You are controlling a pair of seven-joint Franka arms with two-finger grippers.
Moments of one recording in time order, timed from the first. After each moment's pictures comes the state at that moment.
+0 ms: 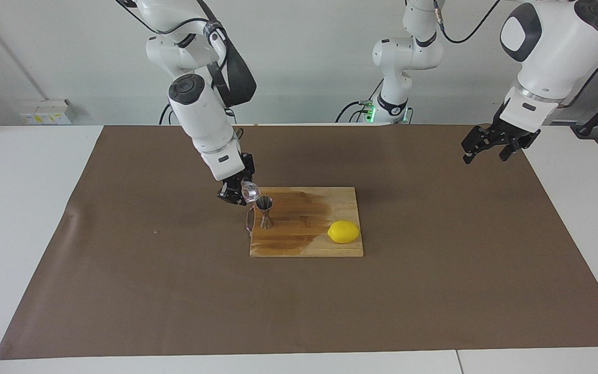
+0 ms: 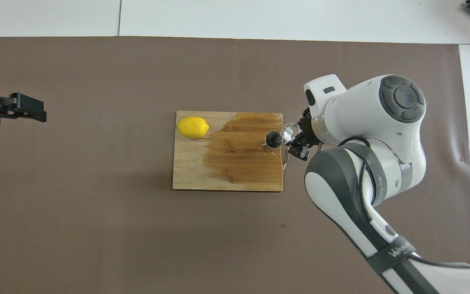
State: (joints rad) left arm -0.10 0.06 0.06 -1.56 -0.02 1.64 -0.05; right arm -0.07 0.18 0.44 -1.84 0.09 2.12 -0.83
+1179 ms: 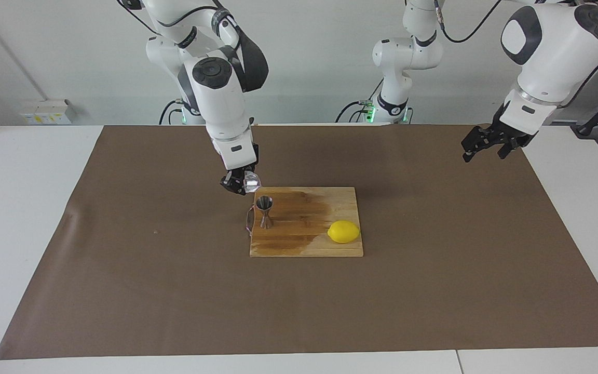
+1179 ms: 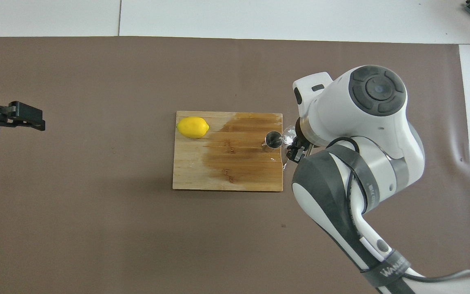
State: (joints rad) left arm -0.08 0.05 0.06 -1.60 -0.02 1.61 -0.06; right arm -0.06 0.21 0.49 -1.70 -0.06 1.90 -0.65
